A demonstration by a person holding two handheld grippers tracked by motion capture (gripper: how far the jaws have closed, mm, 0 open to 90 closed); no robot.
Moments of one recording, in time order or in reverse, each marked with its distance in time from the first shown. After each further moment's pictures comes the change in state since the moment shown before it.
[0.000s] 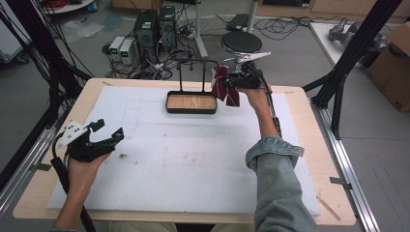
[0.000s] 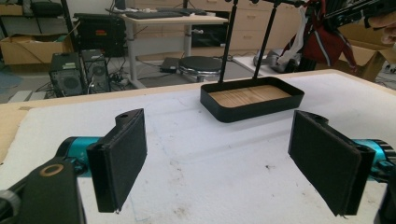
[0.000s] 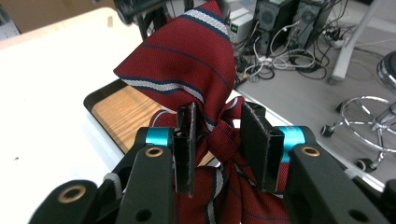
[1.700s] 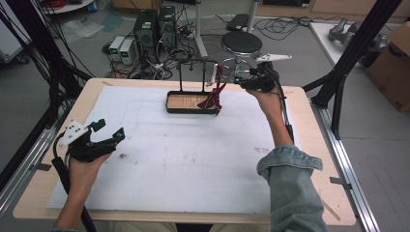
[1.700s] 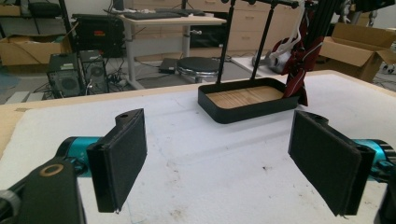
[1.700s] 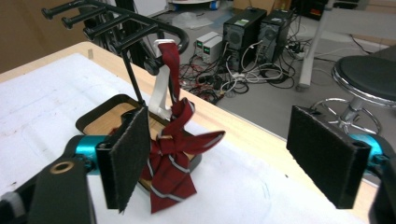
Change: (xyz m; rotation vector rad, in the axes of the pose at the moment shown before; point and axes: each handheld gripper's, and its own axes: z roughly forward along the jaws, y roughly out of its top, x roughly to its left) left arm -0.002 0.001 0.001 -0.003 -0.007 0.000; right arm 0.002 -0.009 -0.056 -0.111 -0.120 0.095
